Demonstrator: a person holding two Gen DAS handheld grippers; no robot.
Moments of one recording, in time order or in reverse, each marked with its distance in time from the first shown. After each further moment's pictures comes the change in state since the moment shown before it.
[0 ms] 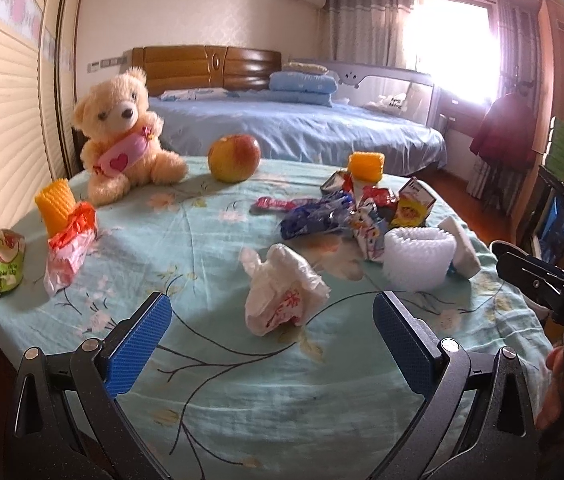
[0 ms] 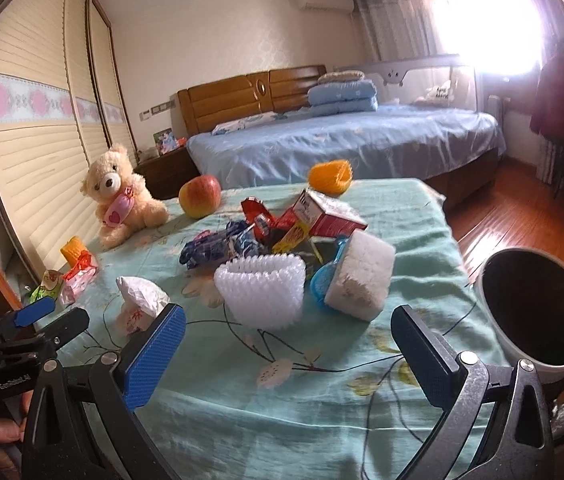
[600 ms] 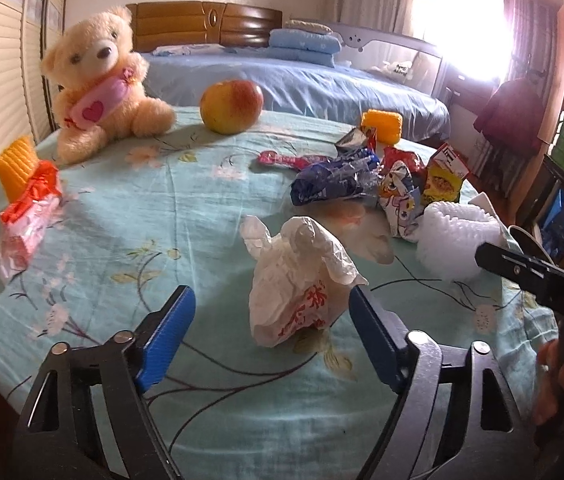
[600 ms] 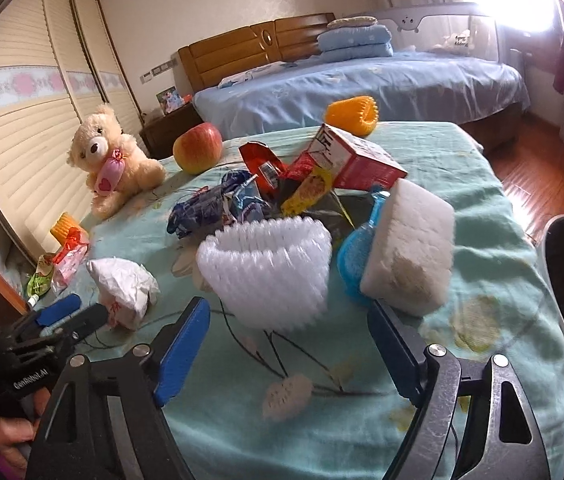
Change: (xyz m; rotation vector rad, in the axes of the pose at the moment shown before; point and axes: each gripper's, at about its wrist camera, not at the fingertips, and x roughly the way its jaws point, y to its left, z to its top) left arm 0.067 0.013 0.000 -0.028 0.166 -0.044; right arm 0.070 -0.003 0.005 0.025 0.181 0.067
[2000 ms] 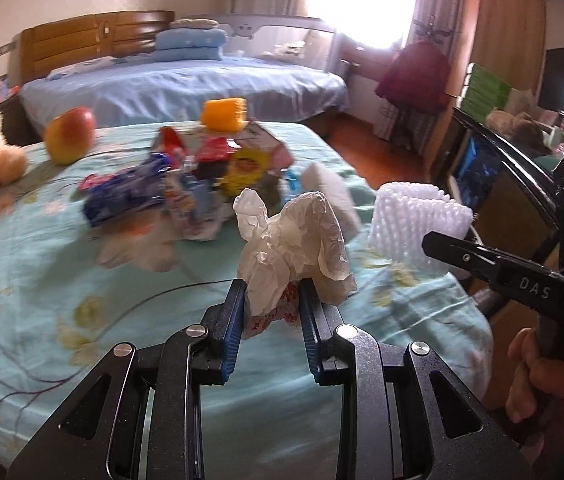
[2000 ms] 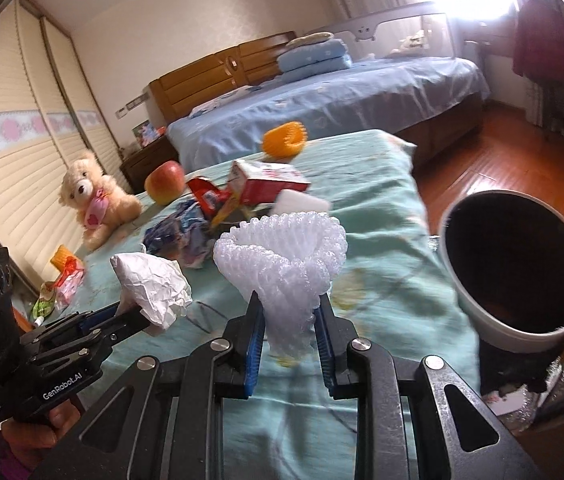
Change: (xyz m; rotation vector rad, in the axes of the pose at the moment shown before) left arm -0.012 -0.132 -0.001 0.212 0.024 -0.303; right arm -0.082 -0.071 -0.023 0.130 -0.075 -0.074
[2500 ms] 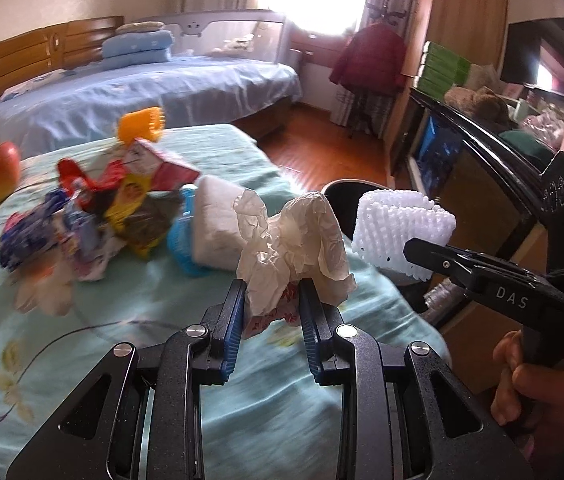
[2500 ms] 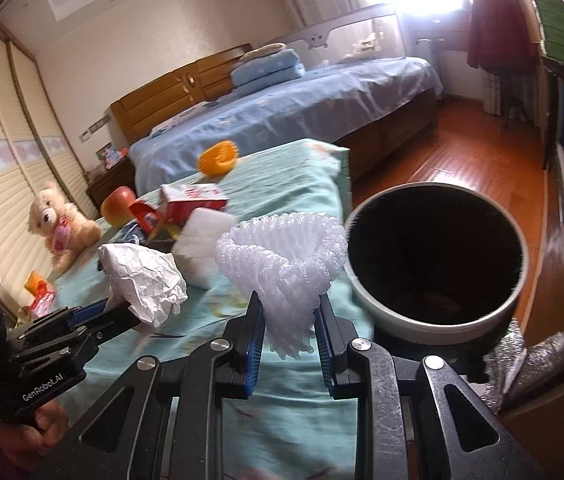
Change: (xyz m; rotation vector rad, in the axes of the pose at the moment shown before) left arm 0.028 -0.071 0.022 0.108 0.026 -0.113; right arm -0.031 -0.061 -0.001 0.082 -0.043 -0.115
